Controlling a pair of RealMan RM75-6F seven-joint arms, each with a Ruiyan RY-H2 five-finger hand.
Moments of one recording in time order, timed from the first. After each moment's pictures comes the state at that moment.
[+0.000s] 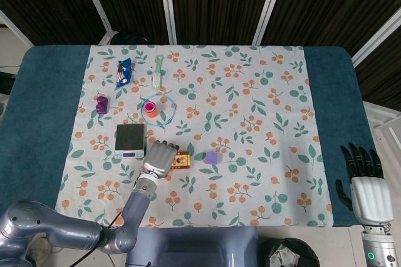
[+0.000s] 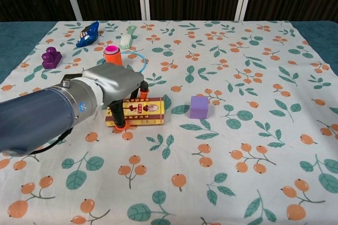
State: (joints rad) left arm -0.98 -1.80 -0.13 -1.62 0.54 1.24 1.06; right arm 0.03 -1.17 0.09 -1.75 -1.53 1.58 -0.30
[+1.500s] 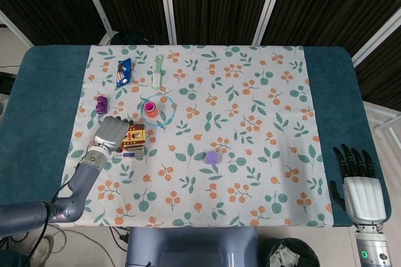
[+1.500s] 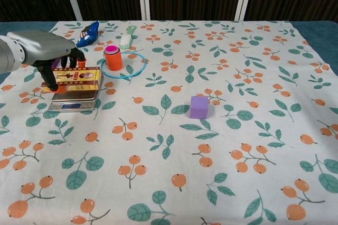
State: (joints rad) left arm -0.89 -1.45 -0.05 -1.48 0.72 0.93 0.73; right arm 0.04 -1.19 0.08 -1.75 -1.52 1.56 -0.34
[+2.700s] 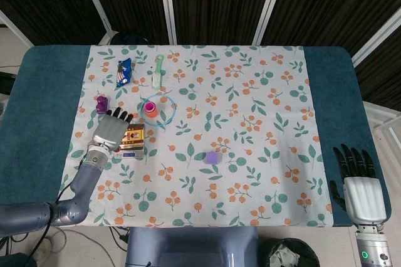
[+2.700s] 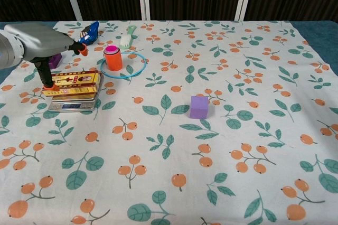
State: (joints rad) left arm -0.92 -1.43 -0.05 -1.57 0.62 1.04 0.91; right arm 0.04 -1.19 0.08 -1.75 -1.53 1.56 -0.34
